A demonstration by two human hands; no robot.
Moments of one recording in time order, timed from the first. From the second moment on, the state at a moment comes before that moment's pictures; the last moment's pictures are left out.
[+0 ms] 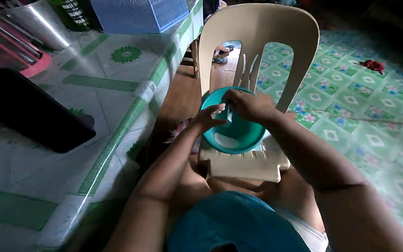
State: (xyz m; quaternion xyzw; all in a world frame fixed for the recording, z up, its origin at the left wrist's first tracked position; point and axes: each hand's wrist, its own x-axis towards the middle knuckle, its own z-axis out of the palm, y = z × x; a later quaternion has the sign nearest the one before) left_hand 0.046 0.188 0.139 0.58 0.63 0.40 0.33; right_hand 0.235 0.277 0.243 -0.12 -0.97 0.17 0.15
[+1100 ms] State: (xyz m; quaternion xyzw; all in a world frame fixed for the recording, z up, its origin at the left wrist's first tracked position) left_hand 0.041 0.207 0.123 0.55 0.68 0.40 0.28; right_hand 0.266 0.326 0.163 -0.32 -0.87 0.34 0.19
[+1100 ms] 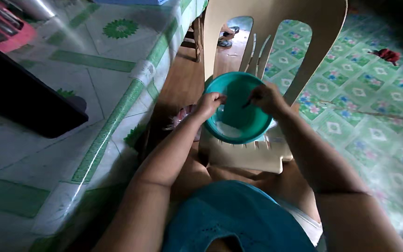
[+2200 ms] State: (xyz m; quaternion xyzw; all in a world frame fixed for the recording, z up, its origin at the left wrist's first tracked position) left_hand 0.033 0.211 0.129 0.54 0.72 0.37 0.25; right_hand 0.236 0.311 0.102 -0.21 -0.91 0.33 -0.15
